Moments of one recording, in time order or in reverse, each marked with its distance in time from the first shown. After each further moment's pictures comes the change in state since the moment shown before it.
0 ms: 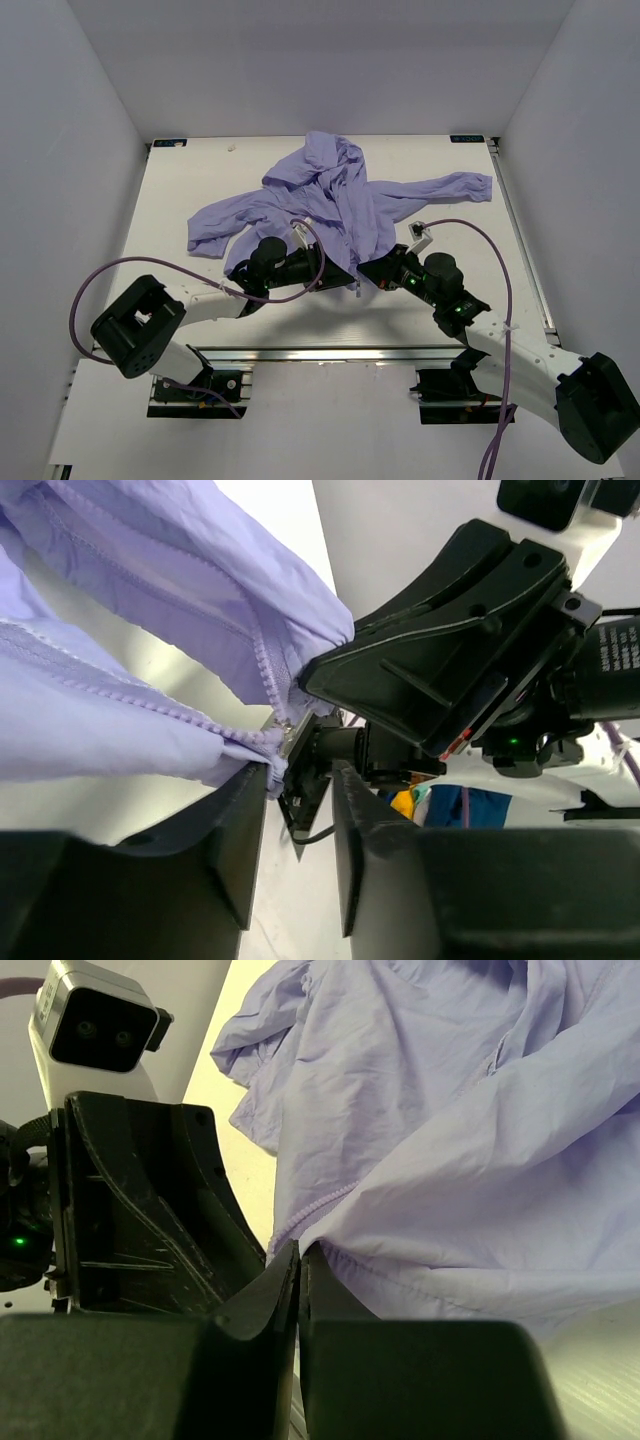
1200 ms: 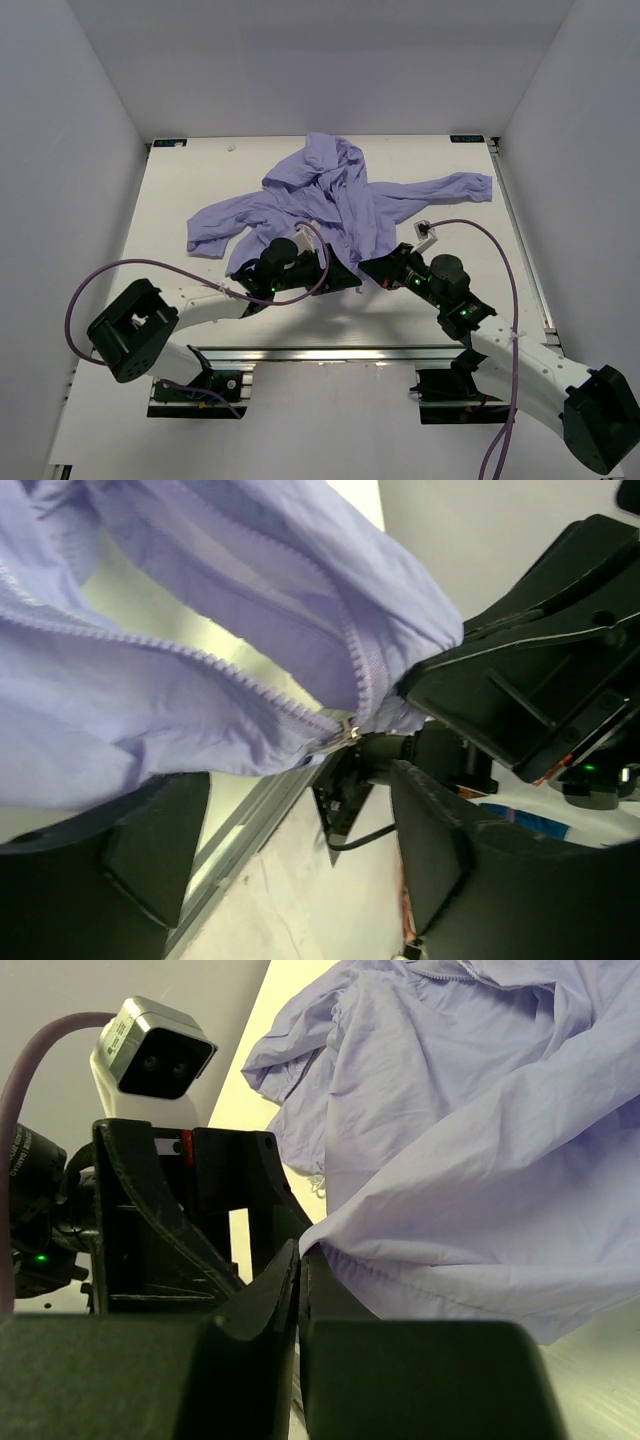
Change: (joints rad) left arm -0.066 -0.037 0.058 -0.224 -0.145 0.087; right arm -0.003 -0.072 0.000 -0.011 -0.007 0.035
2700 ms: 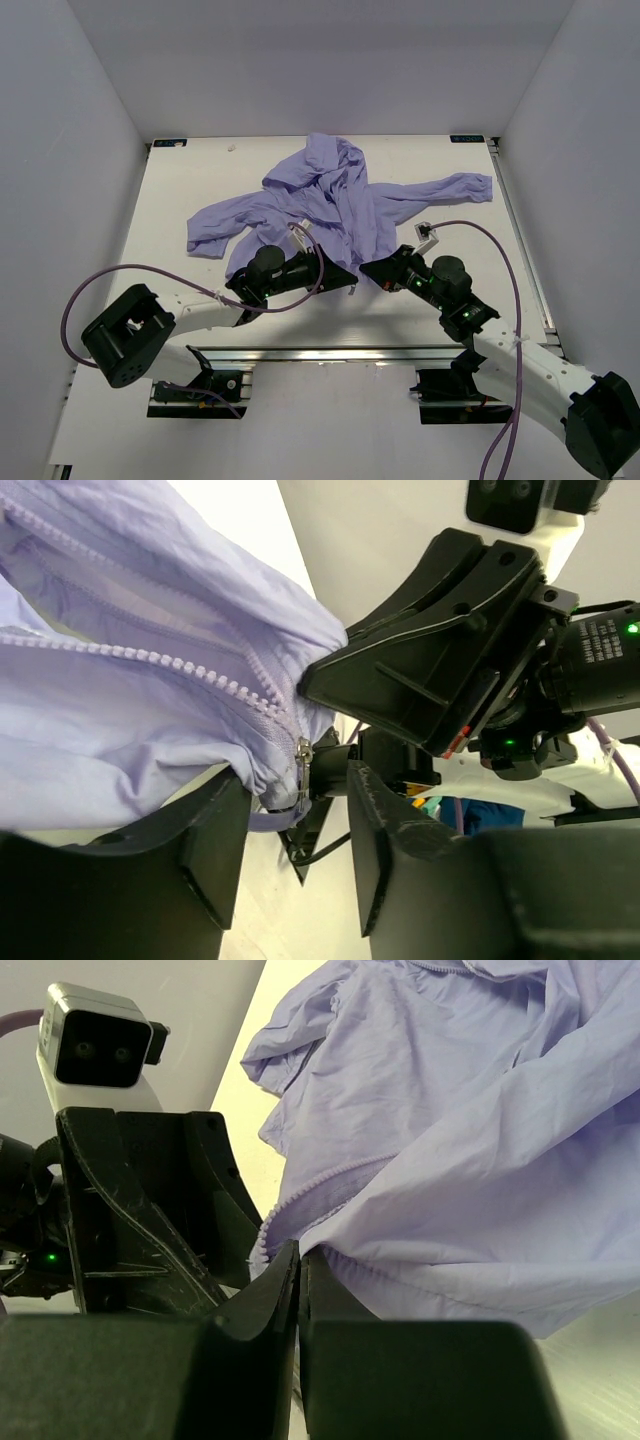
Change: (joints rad) left arm 0.000 -0.031 -0.100 0.288 0.026 -0.058; right arm 0.000 -0.039 0.000 -0.052 -0.008 -0.005
